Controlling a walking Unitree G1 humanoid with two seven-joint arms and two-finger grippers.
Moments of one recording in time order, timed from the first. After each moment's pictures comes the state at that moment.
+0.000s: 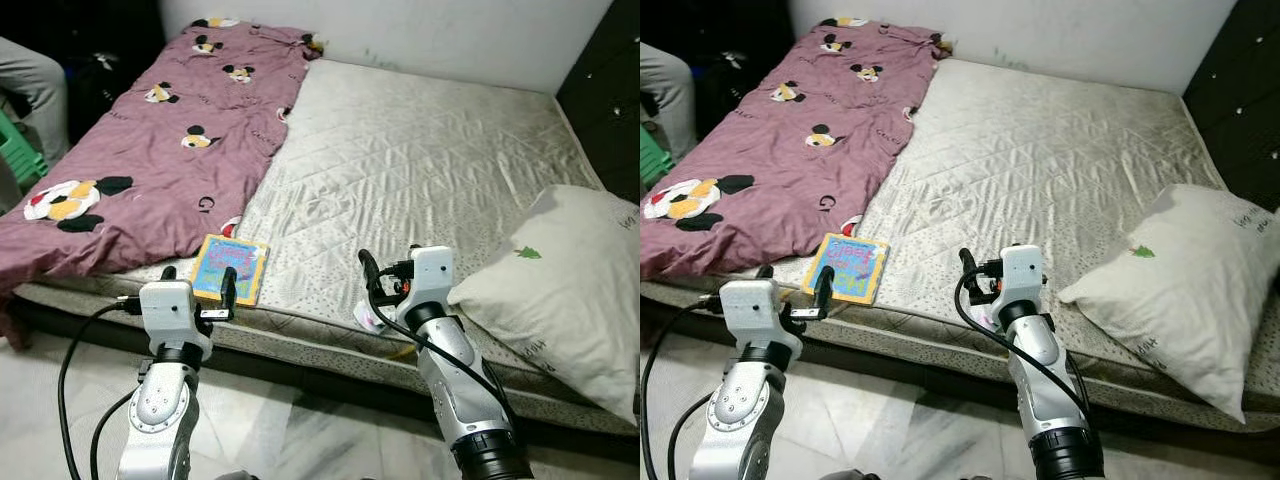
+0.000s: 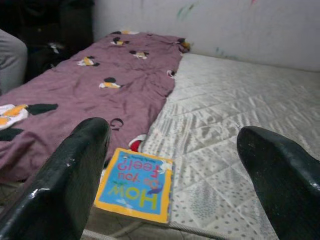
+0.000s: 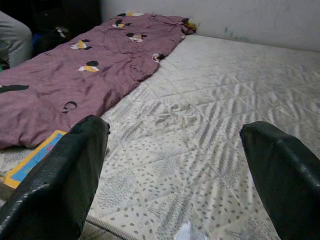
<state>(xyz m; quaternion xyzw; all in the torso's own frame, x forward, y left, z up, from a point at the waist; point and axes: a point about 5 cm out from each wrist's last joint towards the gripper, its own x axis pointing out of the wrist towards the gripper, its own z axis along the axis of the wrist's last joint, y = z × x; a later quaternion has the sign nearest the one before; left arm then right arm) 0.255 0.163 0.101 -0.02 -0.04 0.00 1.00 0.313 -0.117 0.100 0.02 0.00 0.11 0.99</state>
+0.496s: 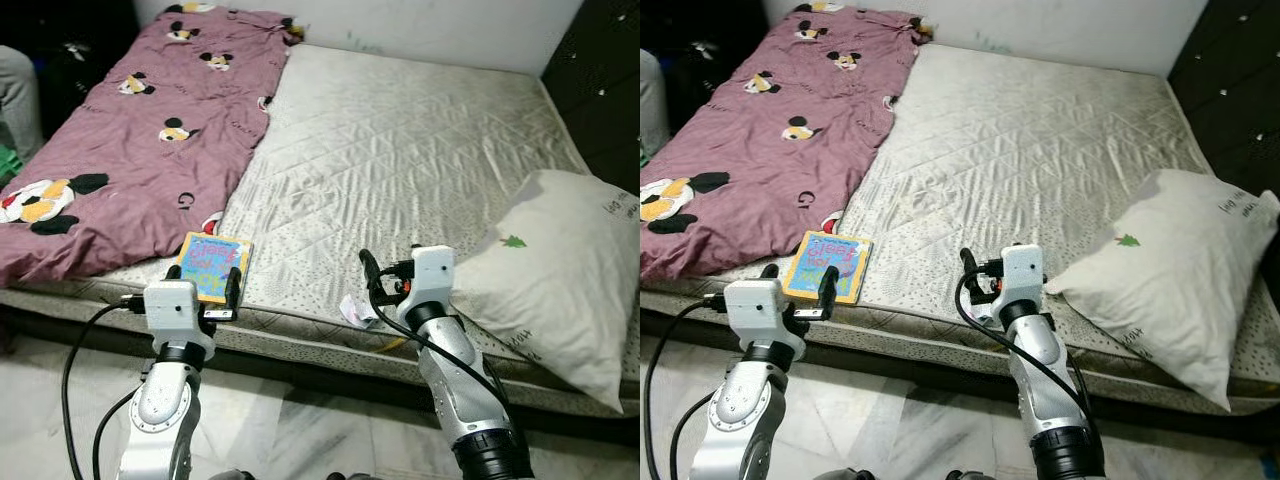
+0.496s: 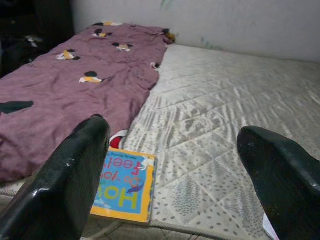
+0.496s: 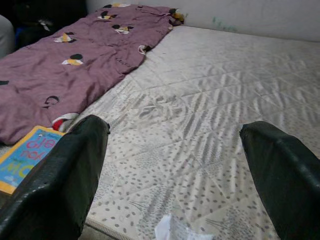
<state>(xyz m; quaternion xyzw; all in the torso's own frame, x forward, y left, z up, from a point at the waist) 0.255 0.162 0.101 -0.02 -0.04 -0.01 1.00 0.313 -0.118 0.101 0.02 0.00 0.11 0.99</state>
